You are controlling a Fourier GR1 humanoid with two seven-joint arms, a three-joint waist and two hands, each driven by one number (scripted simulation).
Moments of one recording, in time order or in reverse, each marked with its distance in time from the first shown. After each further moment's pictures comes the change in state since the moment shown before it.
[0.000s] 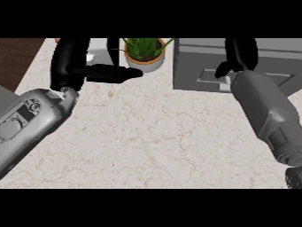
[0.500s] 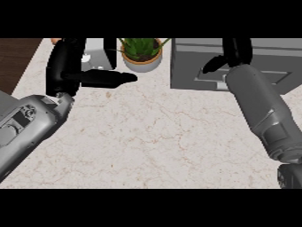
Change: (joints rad) left arm 0.058 0.012 0.019 -0.024 -0.009 -0.009 -0.019; right arm -0.037 0.040 -0.168 -0.021 -0.203 0.089 -0.216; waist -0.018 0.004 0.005
